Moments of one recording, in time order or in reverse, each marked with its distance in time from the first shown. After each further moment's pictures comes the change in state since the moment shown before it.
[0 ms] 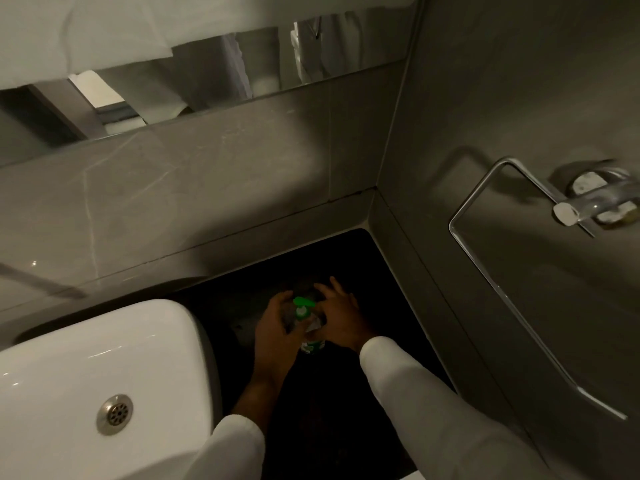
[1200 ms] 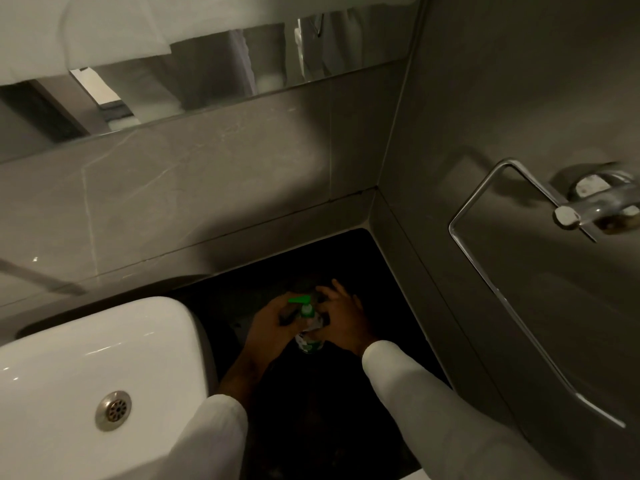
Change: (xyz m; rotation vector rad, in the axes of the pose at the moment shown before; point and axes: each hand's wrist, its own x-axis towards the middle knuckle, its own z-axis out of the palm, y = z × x) left_hand 0.022 -0.002 -0.015 -0.141 -0.211 -0.032; right_hand 0.000 0.009 0.003 -0.079 0.002 -0.094
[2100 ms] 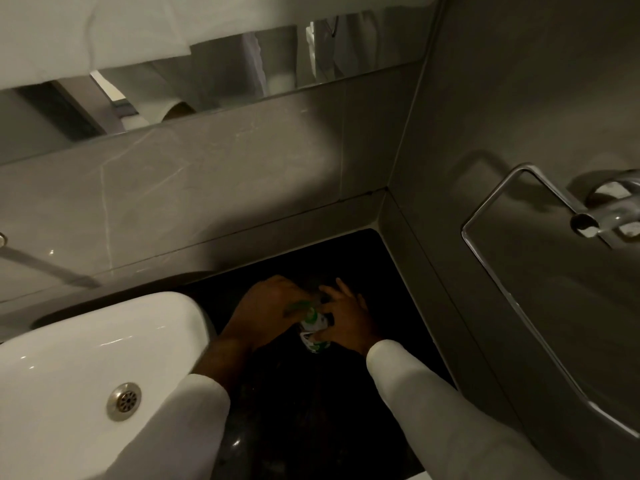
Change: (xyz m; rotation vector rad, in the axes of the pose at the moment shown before) left_hand 0.017 0.050 -0.037 0.964 -0.165 0.562; right_hand 0.014 0.012 0.014 -0.004 0.004 -0.062
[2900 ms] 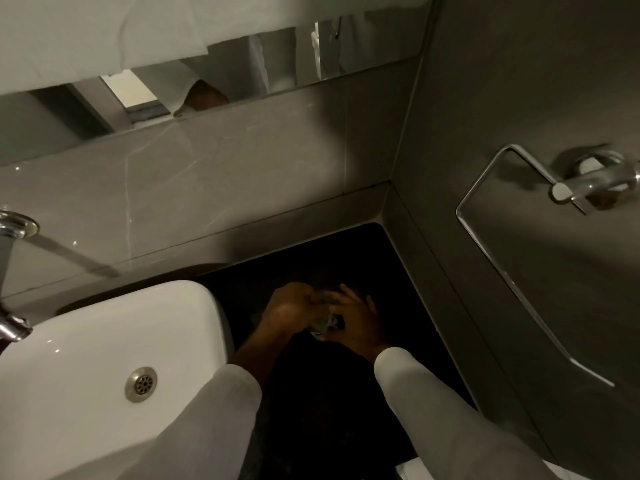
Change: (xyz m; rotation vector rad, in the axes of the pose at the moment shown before) left_hand 0.001 0.033 0.021 -0.375 -0.235 -0.656; right_hand -0.039 -0.006 0.015 0.033 0.073 0.018
